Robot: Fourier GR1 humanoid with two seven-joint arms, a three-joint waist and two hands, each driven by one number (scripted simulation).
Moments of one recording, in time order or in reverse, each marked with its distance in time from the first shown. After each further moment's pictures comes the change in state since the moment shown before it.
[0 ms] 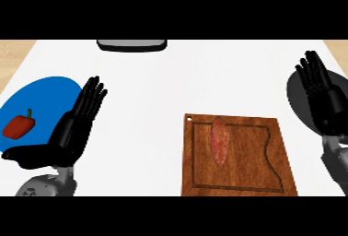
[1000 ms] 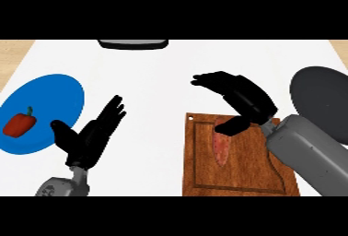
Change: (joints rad) left arm 0.019 -0.046 -0.036 0.134 0.094 -0.053 0.231; right arm -0.397 0.022 0.512 0.044 0.714 0.115 0.134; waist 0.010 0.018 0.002
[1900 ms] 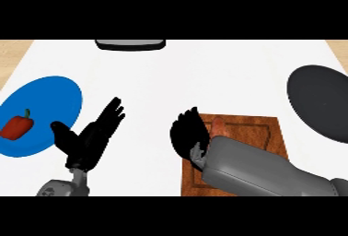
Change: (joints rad) left arm 0.017 -0.008 0.008 0.002 -0.001 0.001 0.006; right arm -0.210 0.277 0.359 -0.004 0.157 0.826 0.890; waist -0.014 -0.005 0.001
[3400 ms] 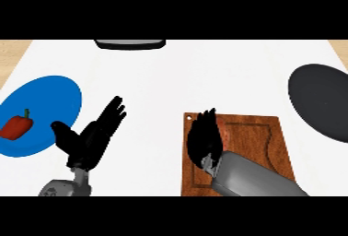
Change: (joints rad) left arm 0.000 -0.043 0.031 -0.014 -0.044 -0.029 0.012; right arm 0.219 0.016 -0.102 -0.042 0.396 0.164 0.015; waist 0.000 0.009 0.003
